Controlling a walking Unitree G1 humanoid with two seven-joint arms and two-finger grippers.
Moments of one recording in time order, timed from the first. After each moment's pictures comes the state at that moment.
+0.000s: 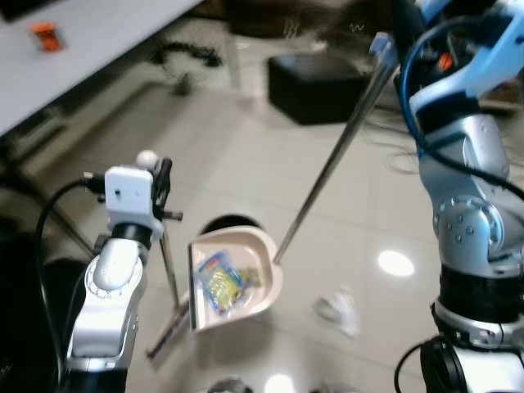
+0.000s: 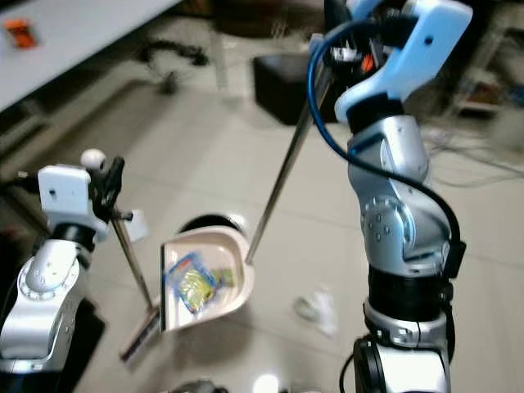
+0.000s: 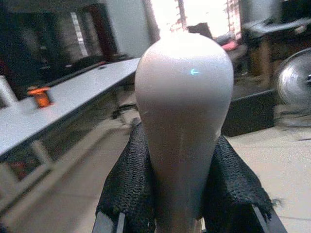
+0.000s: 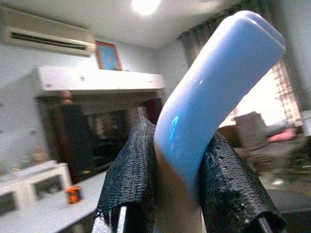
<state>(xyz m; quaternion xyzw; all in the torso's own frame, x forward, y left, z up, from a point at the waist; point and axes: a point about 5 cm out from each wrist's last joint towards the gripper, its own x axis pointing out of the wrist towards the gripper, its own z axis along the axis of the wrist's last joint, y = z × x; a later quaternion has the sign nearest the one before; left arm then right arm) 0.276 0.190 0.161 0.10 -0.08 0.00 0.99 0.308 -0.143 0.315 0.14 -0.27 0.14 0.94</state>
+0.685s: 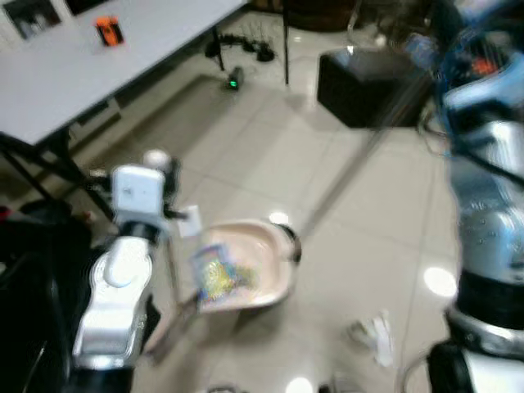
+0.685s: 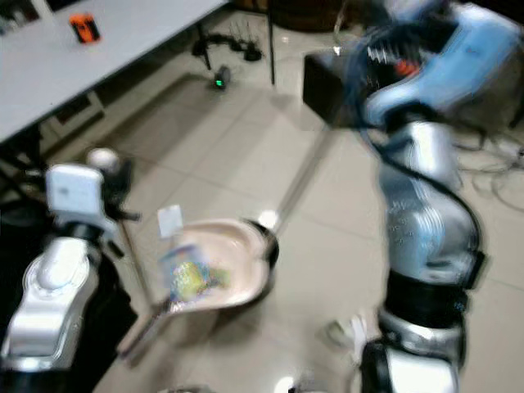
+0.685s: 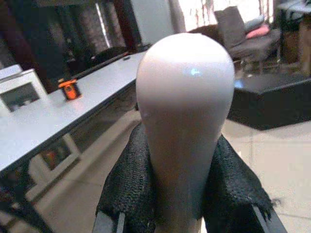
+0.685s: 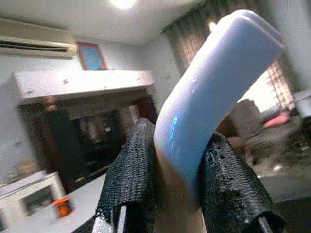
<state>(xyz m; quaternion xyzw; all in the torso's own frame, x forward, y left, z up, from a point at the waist) 0.279 0.178 0.161 0.09 -0.08 -0.02 0.99 0.305 -0.186 0.310 0.15 -0.28 0.04 0.95</state>
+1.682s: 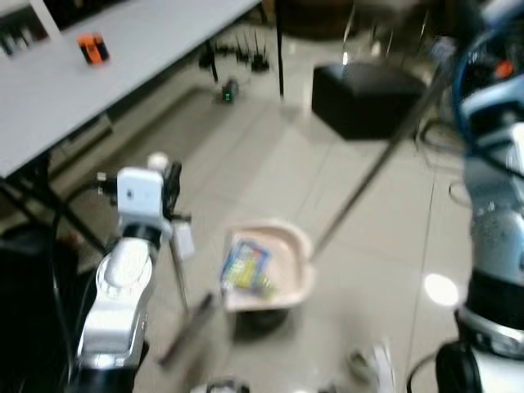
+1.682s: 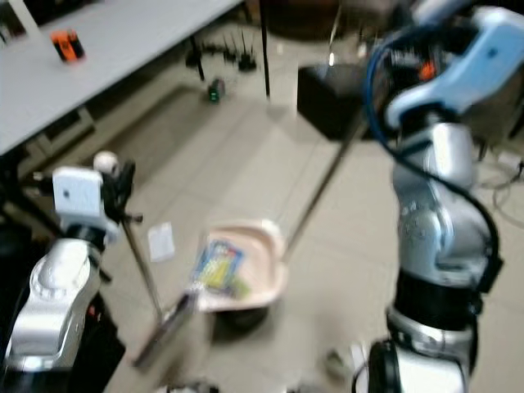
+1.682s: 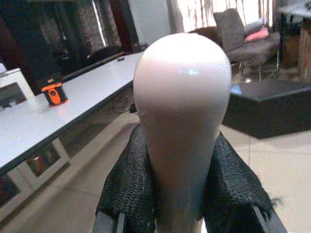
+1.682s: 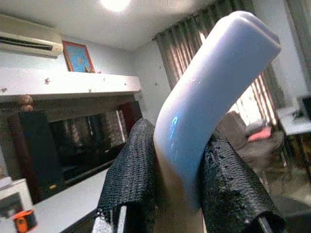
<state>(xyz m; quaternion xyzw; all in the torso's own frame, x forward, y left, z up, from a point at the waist) 0.280 0.180 0.157 0.08 -0.08 -0.01 0.99 0.304 -0.191 0.313 0.12 -0.29 0.04 0.95</state>
